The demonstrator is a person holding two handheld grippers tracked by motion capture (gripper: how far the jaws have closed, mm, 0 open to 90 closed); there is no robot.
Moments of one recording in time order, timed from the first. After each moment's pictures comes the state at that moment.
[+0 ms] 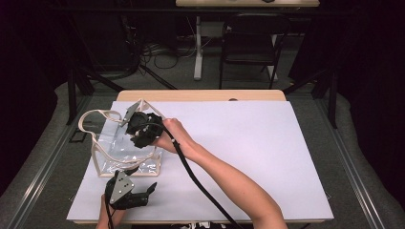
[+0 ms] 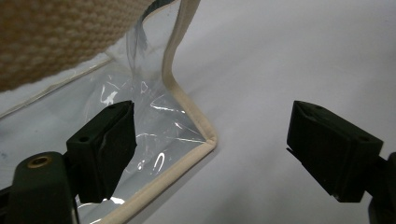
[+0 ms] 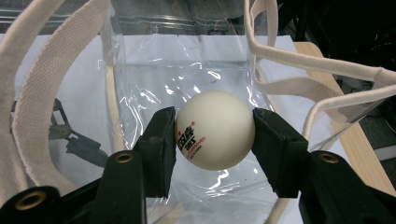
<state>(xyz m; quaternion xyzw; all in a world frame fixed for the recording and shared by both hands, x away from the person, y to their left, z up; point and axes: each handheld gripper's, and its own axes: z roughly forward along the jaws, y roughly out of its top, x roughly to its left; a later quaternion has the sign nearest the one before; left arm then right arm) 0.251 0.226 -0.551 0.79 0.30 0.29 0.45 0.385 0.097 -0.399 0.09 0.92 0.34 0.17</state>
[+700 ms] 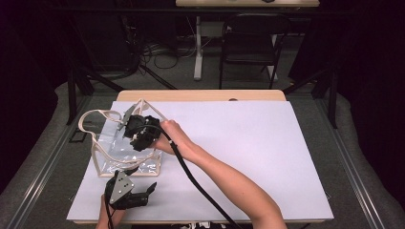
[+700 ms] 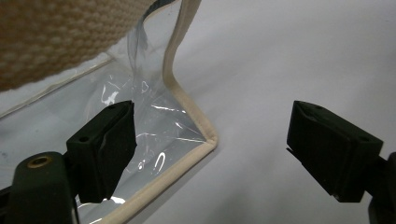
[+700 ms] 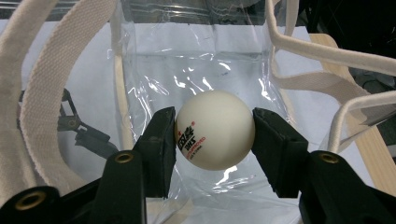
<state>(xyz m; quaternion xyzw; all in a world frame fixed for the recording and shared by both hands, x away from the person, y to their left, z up) 0.251 0.226 -0.551 0.79 0.31 0.29 0.45 0.383 0.104 -0.405 0.08 0.93 0.32 0.16</state>
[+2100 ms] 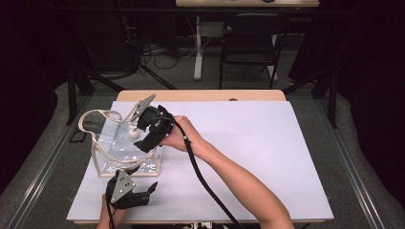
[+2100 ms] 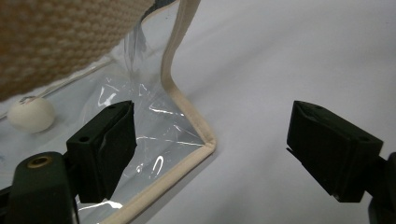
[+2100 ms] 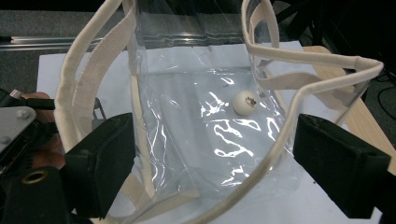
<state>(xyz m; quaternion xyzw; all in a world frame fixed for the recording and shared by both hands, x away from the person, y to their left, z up) 0.253 0.223 -0.551 0.79 0.30 0.29 0.45 0.382 0.066 -0.381 0.10 0.91 0.38 0.12</state>
